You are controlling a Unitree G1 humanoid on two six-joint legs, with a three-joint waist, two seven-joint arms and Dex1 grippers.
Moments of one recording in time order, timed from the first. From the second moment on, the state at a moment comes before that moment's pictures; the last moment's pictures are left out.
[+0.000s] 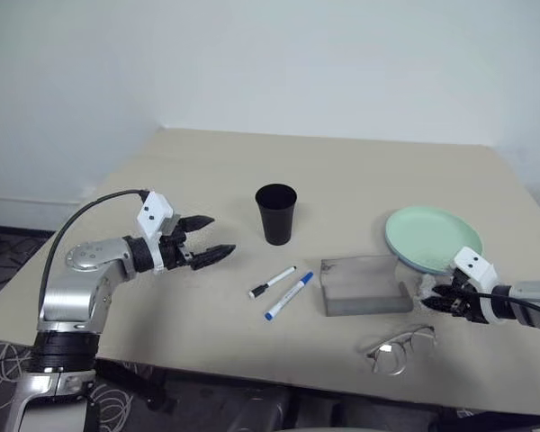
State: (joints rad) left arm -0.32 0.74 0.11 0.01 -0.46 0.43 -1.09; right arm -0.11 -0.95 0.03 -0.03 0.28 0.67 0.95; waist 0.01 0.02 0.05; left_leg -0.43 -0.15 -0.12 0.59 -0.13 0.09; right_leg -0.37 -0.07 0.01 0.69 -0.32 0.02
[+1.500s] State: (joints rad) left arm -0.40 0.66 -0.06 -0.11 -0.44 0.46 -1.09; right arm -0.52 -0.86 0.00 0.41 0.12 0.43 0.90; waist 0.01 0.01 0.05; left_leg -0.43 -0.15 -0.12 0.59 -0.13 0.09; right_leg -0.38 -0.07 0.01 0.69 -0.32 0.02
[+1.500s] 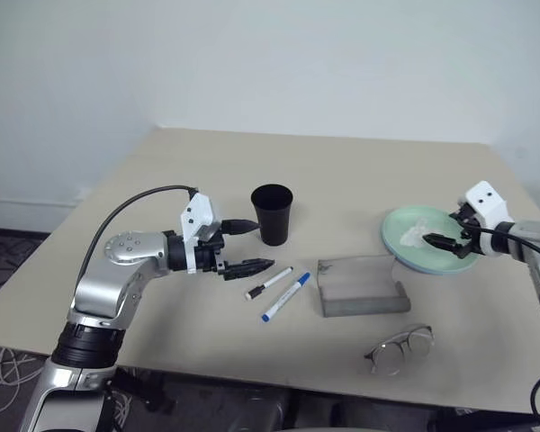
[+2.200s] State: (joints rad) left arm -0.74 0.31 -0.46 0.02 -0.19 0.53 -0.97; right arm -0.19 -1.11 -0.23 0.02 0.34 0.41 1.27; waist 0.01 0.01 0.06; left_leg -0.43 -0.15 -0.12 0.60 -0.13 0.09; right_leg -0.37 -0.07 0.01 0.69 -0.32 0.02
